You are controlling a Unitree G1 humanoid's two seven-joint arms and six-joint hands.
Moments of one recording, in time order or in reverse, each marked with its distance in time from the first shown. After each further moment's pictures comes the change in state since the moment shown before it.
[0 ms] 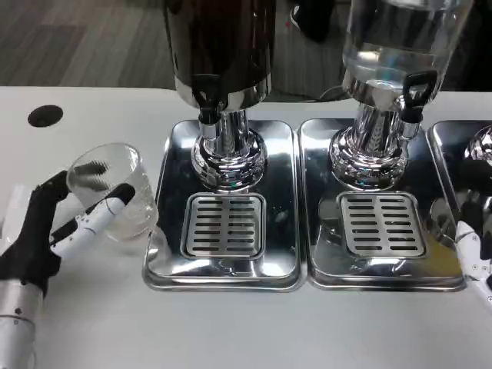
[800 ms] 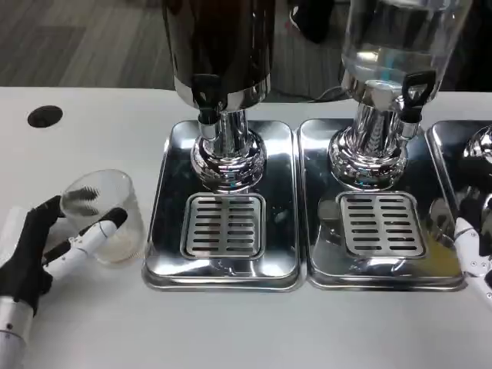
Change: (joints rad) left arm -0.003 0.037 -0.017 0.121 0.009 -0.005 0.000; right arm -0.015 -0.002 0.000 0.006 0.000 0.002 0.000
